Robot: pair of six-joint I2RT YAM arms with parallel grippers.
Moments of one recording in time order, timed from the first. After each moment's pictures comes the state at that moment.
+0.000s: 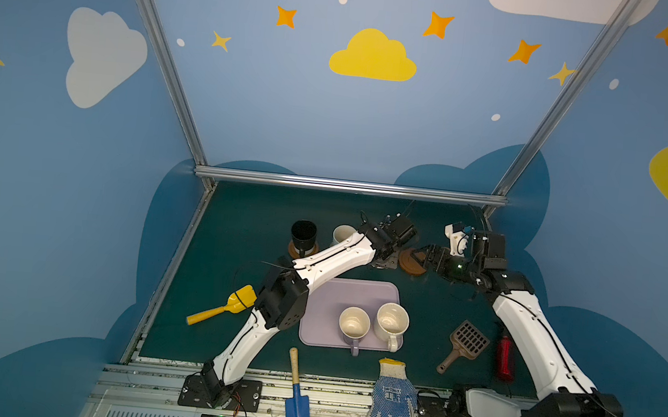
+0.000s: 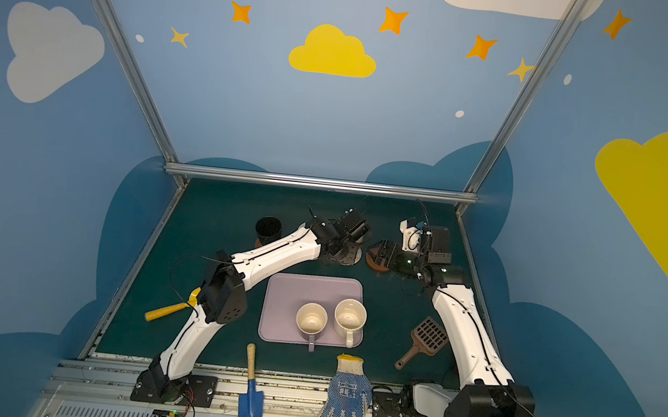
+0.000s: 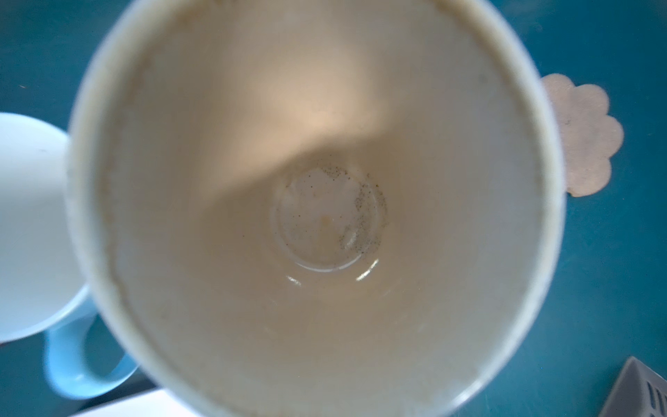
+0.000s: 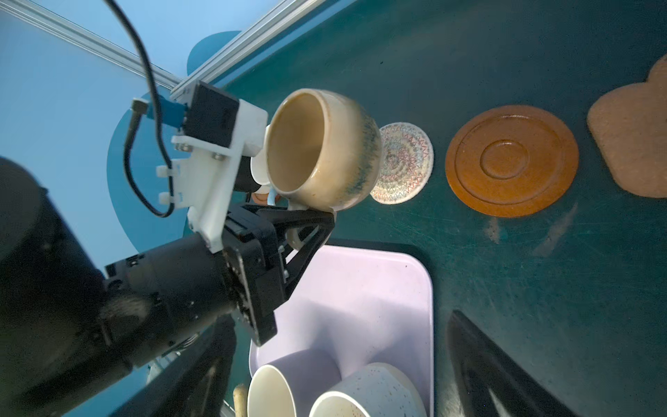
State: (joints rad) left arm -0.86 2.31 2.22 -0.99 -0.24 -0.64; right arm 0.13 1.21 1.02 -0.56 -0.51 0.41
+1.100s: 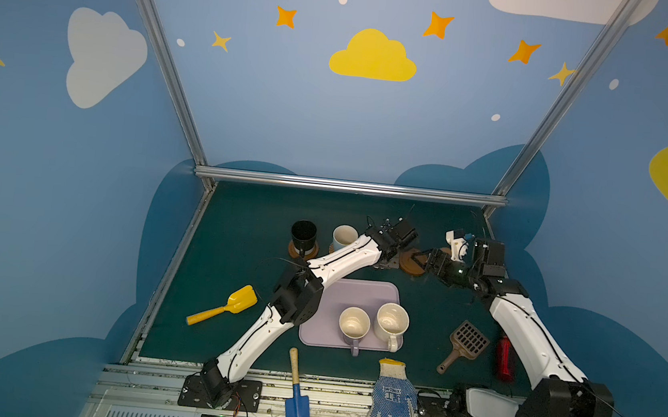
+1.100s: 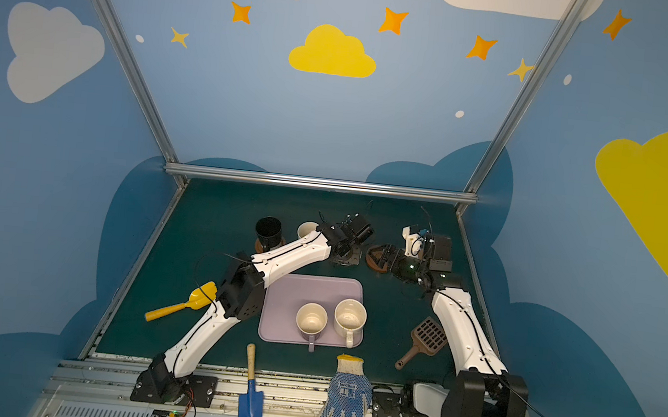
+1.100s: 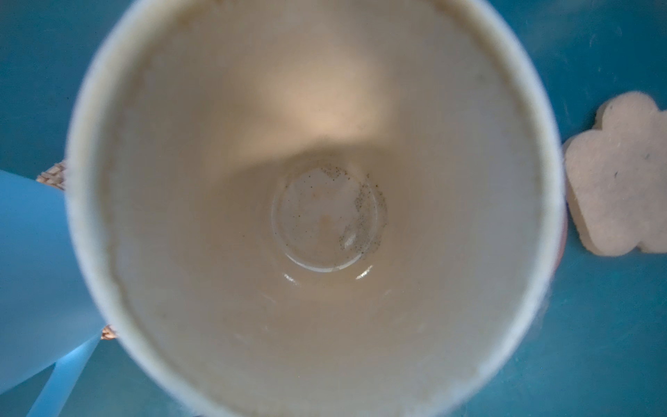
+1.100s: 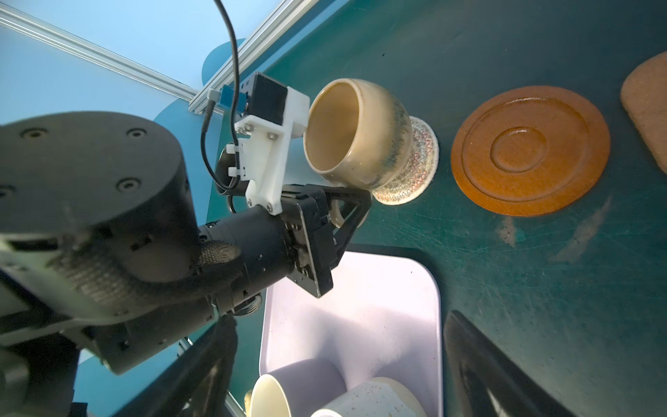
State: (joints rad) left arm -0.84 2.50 2.38 -0.99 -0.25 -0.70; right arm 0.07 1.23 0.90 -0.40 -0.62 0.45
